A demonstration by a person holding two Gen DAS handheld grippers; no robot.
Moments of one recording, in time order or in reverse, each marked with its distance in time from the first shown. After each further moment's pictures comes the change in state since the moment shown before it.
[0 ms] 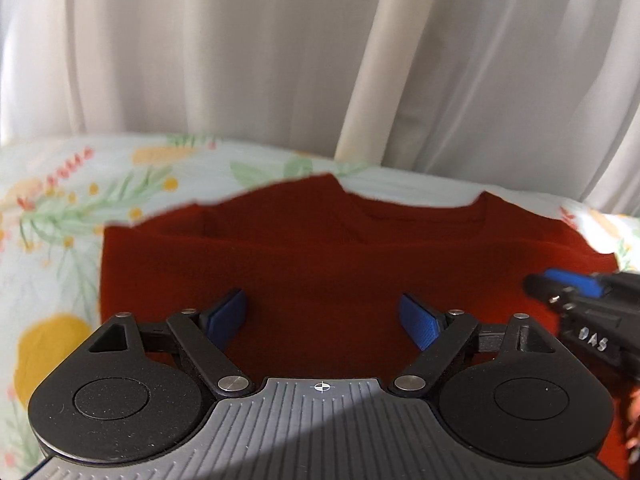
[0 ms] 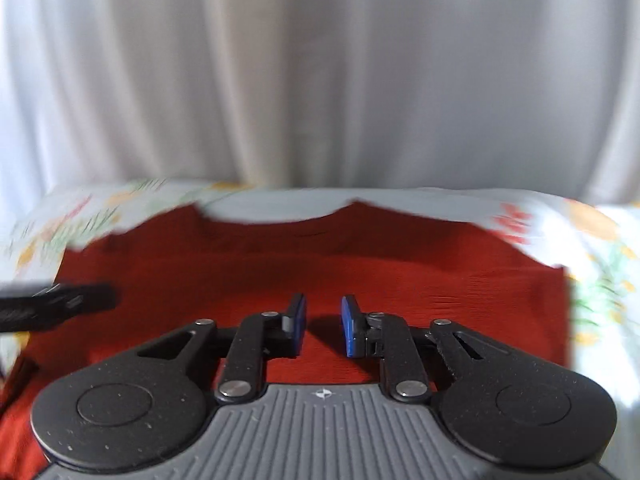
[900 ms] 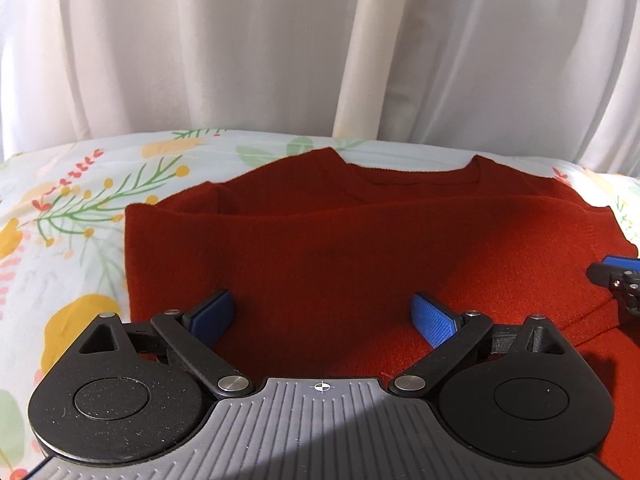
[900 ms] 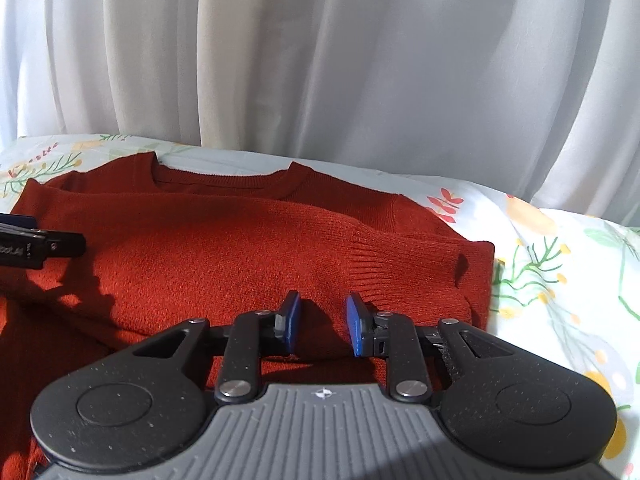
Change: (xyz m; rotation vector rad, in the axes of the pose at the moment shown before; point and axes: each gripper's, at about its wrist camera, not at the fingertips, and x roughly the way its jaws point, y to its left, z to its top) left arm -0.024 0.006 -0.024 0.054 0.039 -0.012; right arm -0.039 -0.020 -0.033 -0.040 0.008 -0.141
